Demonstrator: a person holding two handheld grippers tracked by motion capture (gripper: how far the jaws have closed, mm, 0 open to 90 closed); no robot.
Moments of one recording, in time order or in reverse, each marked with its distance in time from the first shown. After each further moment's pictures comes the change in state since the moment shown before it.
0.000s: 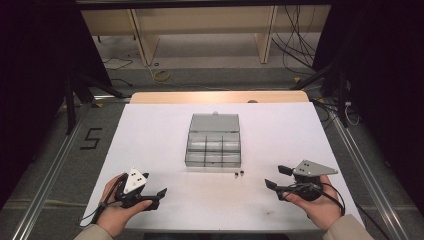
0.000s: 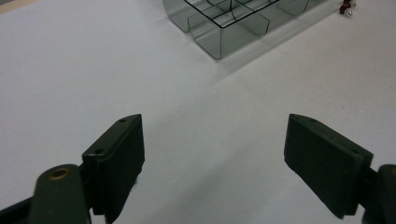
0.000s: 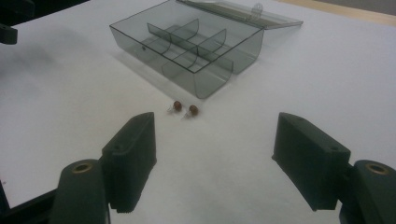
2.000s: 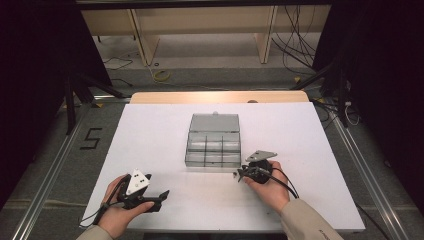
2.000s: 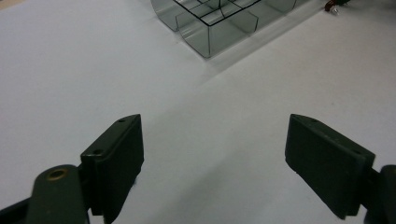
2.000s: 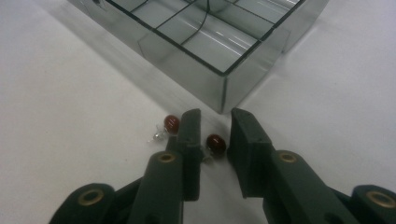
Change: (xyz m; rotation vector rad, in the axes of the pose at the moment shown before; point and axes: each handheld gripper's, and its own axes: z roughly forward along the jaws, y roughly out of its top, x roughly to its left) left arm -0.005 0.000 0.002 0.004 -0.024 0.015; right arm 0.023 0.017 0.120 0.239 -0.074 -0.001
